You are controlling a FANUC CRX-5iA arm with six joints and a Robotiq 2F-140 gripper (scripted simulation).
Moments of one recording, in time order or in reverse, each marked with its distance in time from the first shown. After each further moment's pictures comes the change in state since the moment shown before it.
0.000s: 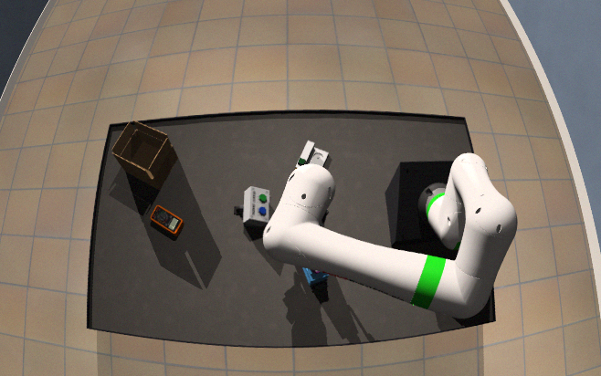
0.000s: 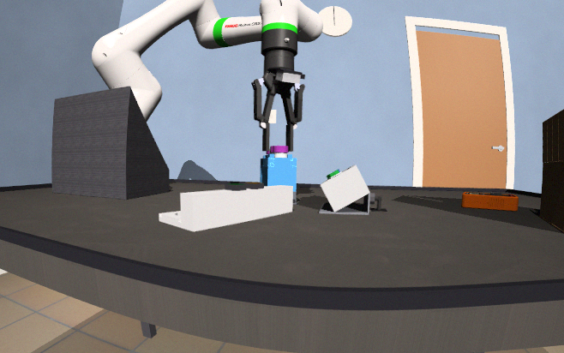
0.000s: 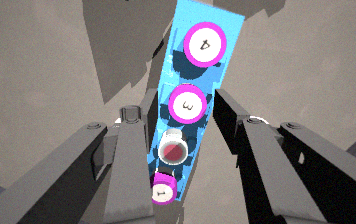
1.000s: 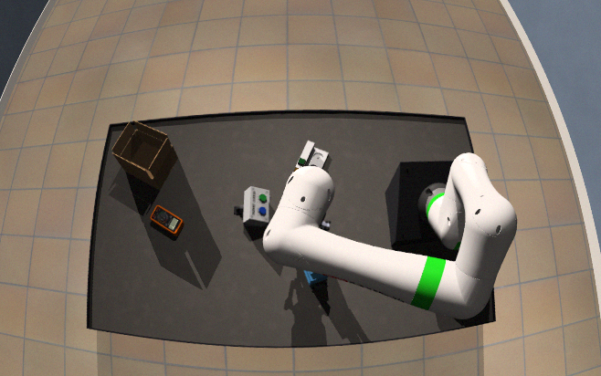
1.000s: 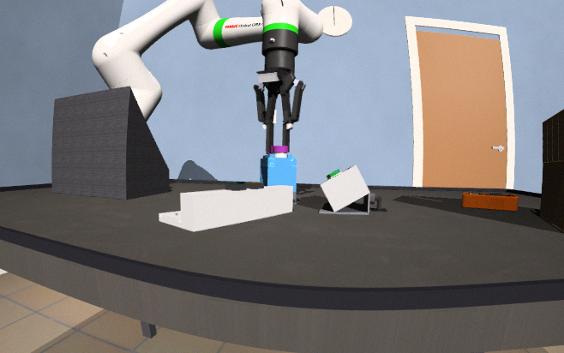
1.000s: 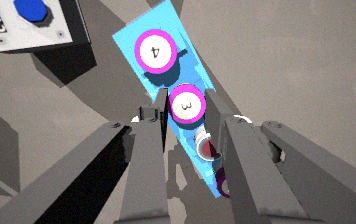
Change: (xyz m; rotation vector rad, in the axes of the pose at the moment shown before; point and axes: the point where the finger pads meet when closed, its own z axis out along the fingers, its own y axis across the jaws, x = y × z) arm 0.000 0.000 0.000 -0.009 0.013 0.772
